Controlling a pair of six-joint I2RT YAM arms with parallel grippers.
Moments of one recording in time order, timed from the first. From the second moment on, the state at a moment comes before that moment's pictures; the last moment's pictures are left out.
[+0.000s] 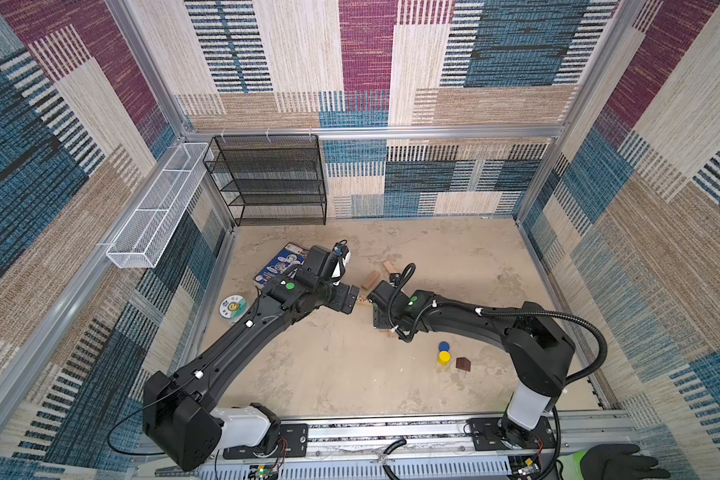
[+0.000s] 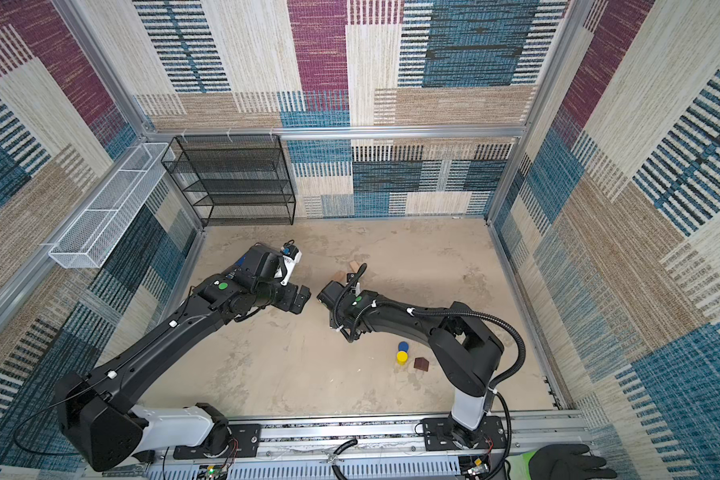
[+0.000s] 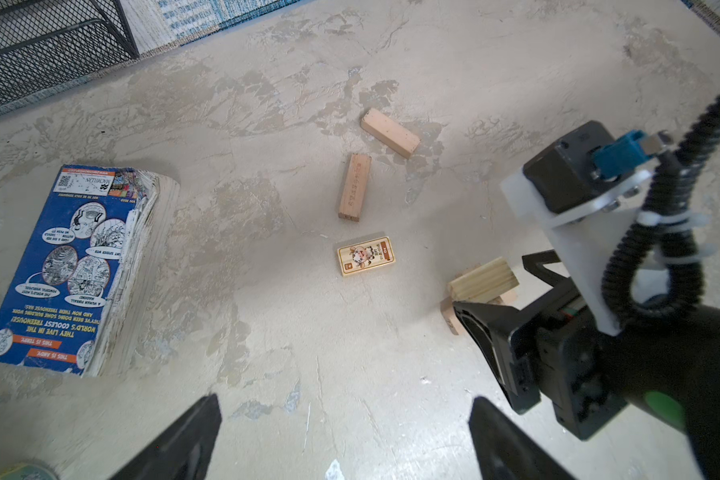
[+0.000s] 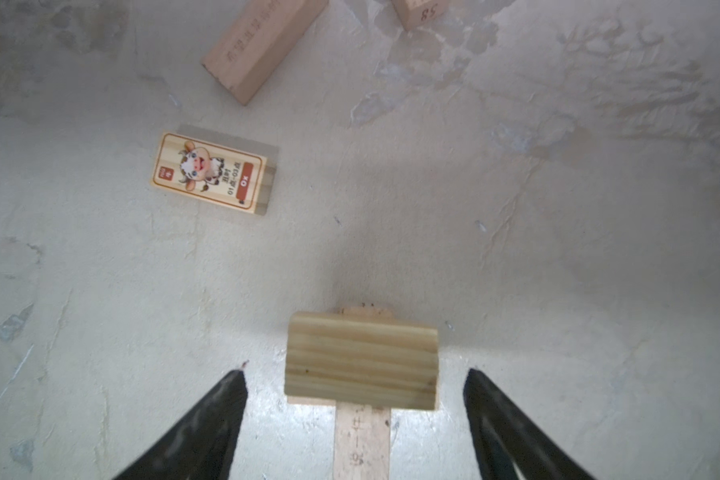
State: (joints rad) left arm -0.57 1.32 1.21 -0.76 -0.07 -0.08; right arm 0.90 1.77 1.21 -0.60 0.35 0.81
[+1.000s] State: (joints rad) left arm -0.49 1.27 1.18 -0.75 -0.21 -0.06; right arm 0.88 1.96 1.71 -0.69 0.40 0.67
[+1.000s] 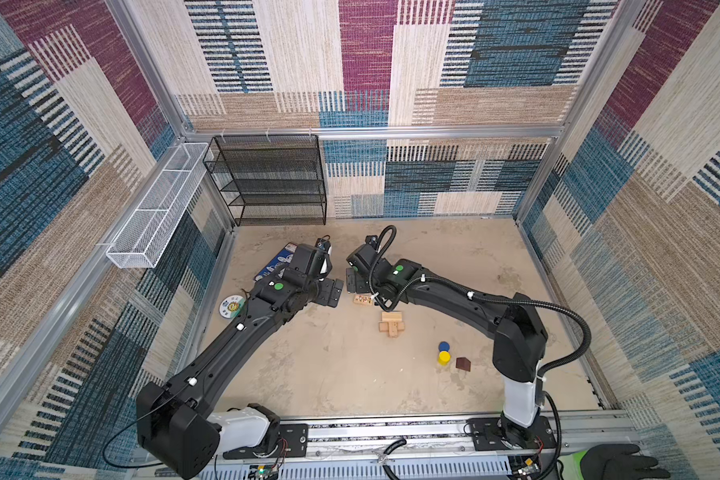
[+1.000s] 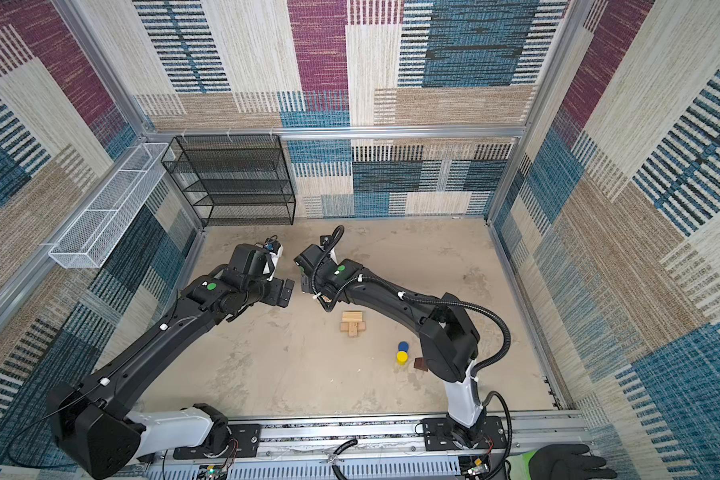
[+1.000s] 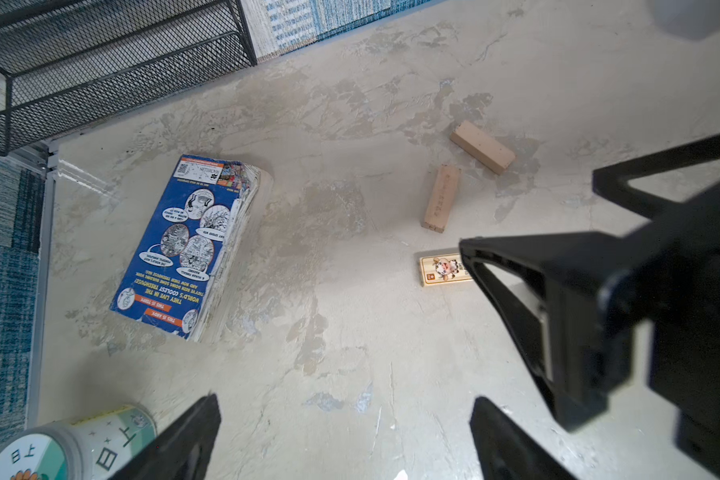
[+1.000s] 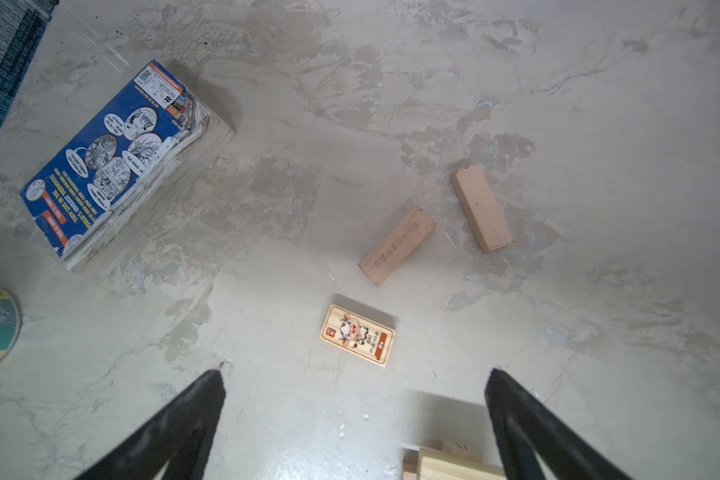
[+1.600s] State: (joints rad) left arm -0.48 1.01 1.00 -0.80 -0.22 -0.05; right arm 0.89 2.20 1.95 -0.85 0.39 0.89
